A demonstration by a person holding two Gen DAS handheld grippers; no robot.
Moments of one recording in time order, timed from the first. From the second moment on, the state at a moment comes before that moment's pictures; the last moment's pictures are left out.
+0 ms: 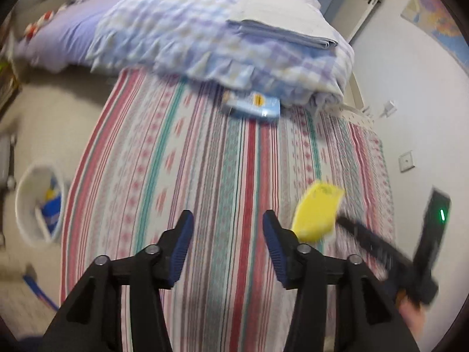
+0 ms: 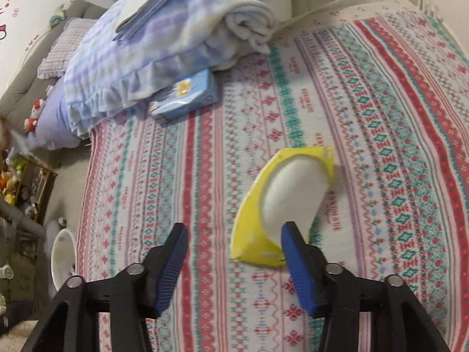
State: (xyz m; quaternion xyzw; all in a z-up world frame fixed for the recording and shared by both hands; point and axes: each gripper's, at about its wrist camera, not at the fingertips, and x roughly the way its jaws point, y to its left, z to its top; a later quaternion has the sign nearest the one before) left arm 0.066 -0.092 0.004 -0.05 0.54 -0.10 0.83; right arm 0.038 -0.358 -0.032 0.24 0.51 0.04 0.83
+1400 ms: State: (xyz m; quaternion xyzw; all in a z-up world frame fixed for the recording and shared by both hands) left arm 0.230 -0.169 -0.113 0.31 0.51 -0.25 0.76; right arm 0.052 -0.387 -0.066 0.24 0.57 -0.01 0.79
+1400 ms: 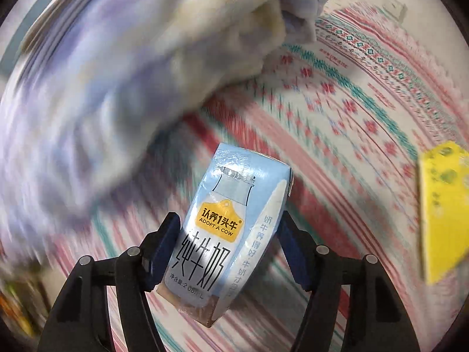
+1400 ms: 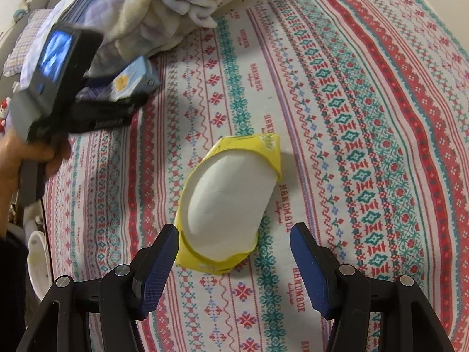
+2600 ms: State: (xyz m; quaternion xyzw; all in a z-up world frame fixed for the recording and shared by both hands) left arm 0.022 0.149 -0.072 -0.18 0.56 -0.03 0.81; right arm 0.049 -0.263 -0.020 0.11 0.49 0.08 0.86
